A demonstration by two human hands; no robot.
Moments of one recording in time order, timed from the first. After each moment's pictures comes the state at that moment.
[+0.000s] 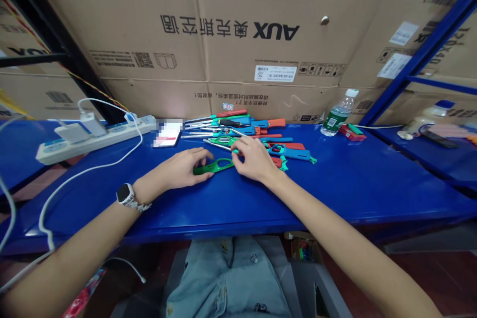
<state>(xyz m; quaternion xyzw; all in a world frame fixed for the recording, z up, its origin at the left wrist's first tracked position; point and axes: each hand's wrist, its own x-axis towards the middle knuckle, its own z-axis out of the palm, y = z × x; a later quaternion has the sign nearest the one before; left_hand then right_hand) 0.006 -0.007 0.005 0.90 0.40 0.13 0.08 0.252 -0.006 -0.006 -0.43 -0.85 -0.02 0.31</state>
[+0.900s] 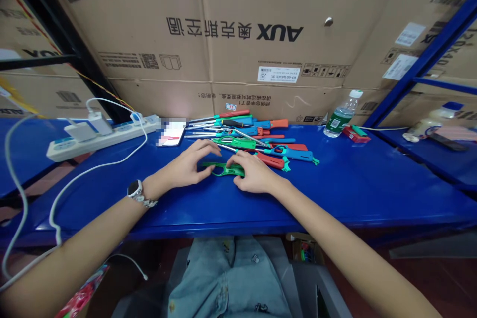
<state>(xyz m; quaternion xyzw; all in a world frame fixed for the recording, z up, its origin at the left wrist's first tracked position) 0.008 -0.006 0.002 0.92 0.29 0.27 0.08 0.250 -0.029 -0.007 -0.41 -0.87 0.18 0.21</state>
